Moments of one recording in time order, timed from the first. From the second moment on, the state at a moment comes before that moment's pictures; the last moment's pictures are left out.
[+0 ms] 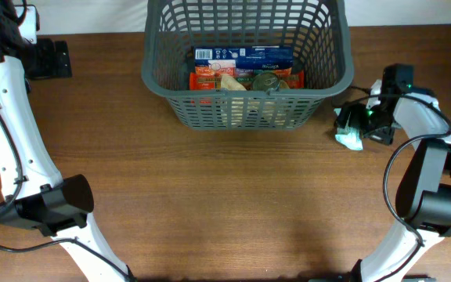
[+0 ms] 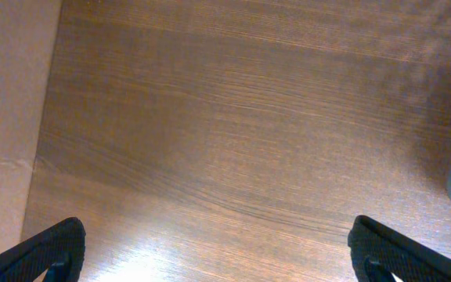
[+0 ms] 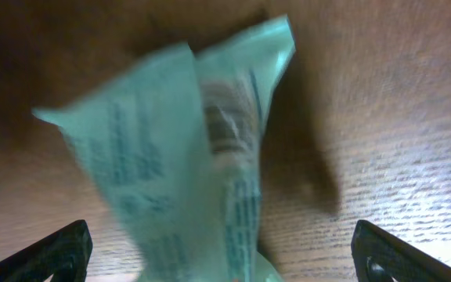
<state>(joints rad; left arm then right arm) 0.27 2.12 2.64 -1.60 -0.13 0.13 -0.23 2.02 1.40 -0.77 -0.17 0.13</state>
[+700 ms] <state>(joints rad) 0.27 2.12 2.64 -1.60 -0.13 0.13 -0.23 2.04 1.37 -0.73 -0.16 0.16</state>
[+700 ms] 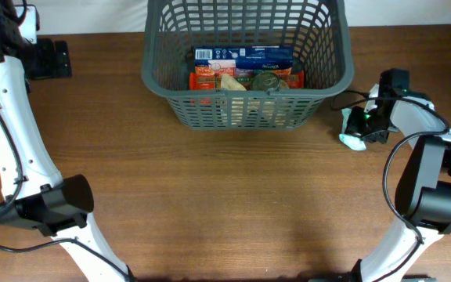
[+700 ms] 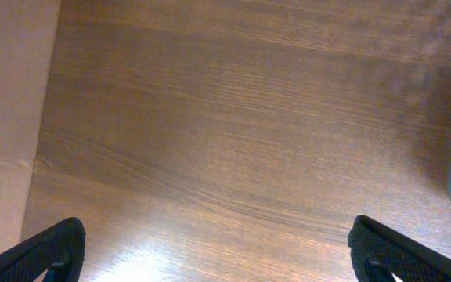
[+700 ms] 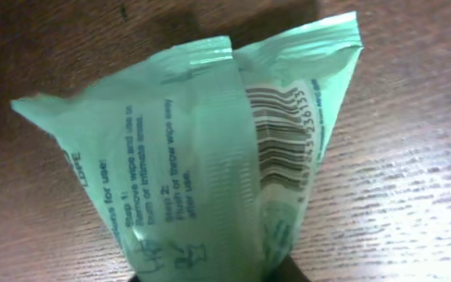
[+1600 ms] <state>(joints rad) 0.27 2.12 2.64 -1.60 -0.13 0.13 -0.04 1.77 2.59 -1.42 -0.27 0.12</state>
